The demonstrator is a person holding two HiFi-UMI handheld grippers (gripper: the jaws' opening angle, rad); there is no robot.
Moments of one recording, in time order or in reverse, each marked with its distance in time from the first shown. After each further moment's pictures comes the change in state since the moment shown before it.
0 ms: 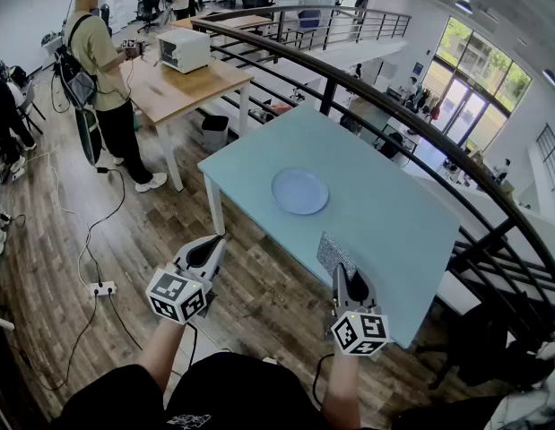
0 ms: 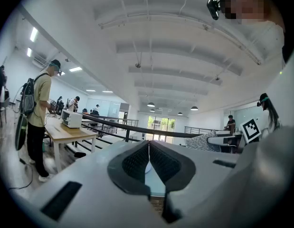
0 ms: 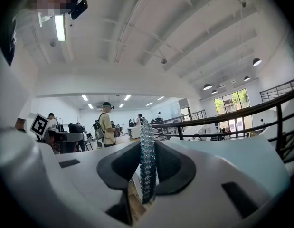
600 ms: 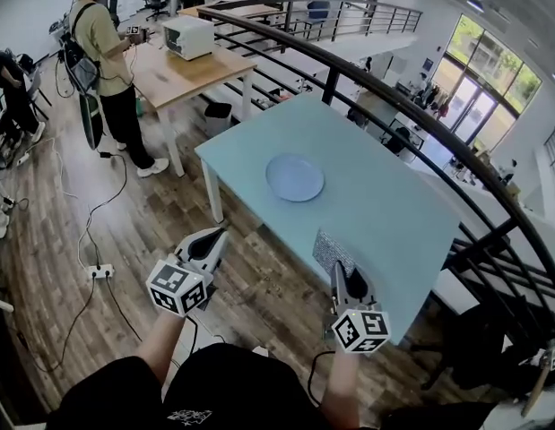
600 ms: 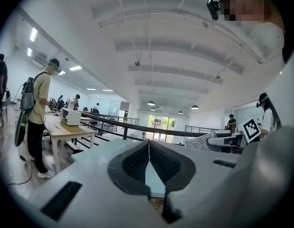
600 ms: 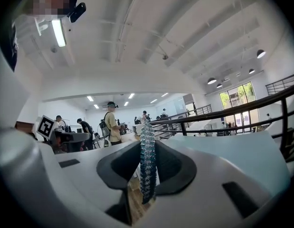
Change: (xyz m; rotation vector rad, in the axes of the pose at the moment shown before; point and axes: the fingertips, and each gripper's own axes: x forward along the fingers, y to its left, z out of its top) left arm 0.021 -0.050 -0.014 0.003 0.015 0.001; right arm -0.025 -0.039 -0.006 0.029 0.031 0.073
